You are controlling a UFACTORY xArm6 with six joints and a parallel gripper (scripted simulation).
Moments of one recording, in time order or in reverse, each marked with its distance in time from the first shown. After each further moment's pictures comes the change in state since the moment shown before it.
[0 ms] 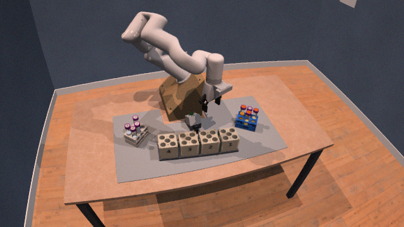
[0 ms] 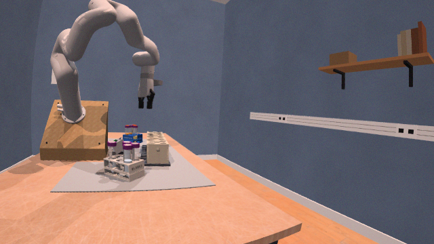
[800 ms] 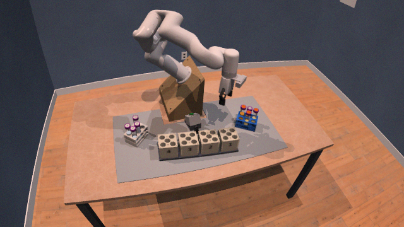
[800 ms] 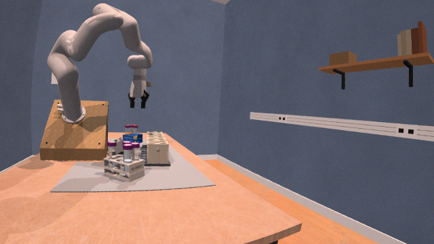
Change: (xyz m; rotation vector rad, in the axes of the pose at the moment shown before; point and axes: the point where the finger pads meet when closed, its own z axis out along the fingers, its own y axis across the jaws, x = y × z) arm 0.007 -0.102 -0.001 0.005 -0.003 -0.308
